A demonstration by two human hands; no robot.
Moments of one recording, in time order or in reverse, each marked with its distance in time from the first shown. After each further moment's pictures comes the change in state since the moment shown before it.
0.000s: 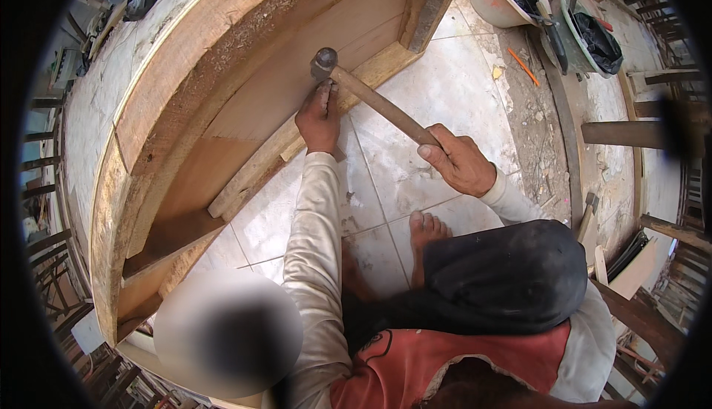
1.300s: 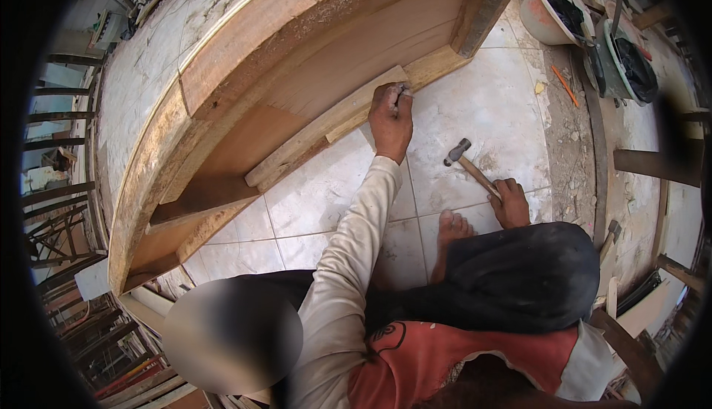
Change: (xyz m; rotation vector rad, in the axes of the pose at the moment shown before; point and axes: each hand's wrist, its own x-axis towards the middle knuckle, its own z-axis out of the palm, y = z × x) left_hand -0.026 0.076 -0.003 -0.241 -0.026 -0.134; right_hand -0.103 0.143 0.071 -0.425 0.186 0.177
